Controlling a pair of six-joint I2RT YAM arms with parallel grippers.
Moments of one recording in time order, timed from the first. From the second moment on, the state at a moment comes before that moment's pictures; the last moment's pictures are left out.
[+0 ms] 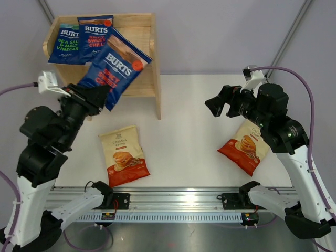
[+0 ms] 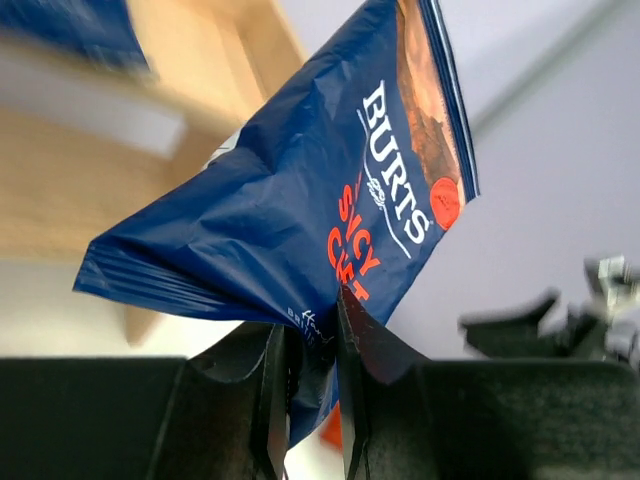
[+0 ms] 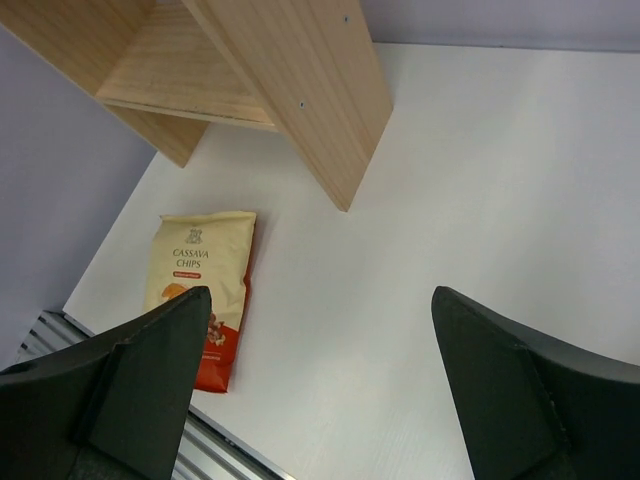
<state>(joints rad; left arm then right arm) -0.53 0.79 1.43 -0.55 -0.17 -0.66 0.43 1.01 1.46 -0.69 -0.15 0.34</state>
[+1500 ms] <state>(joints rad) -0.03 1.77 2.43 -0.84 -0.23 -0.69 0.43 0.85 1.26 -0.68 -0.13 0.40</state>
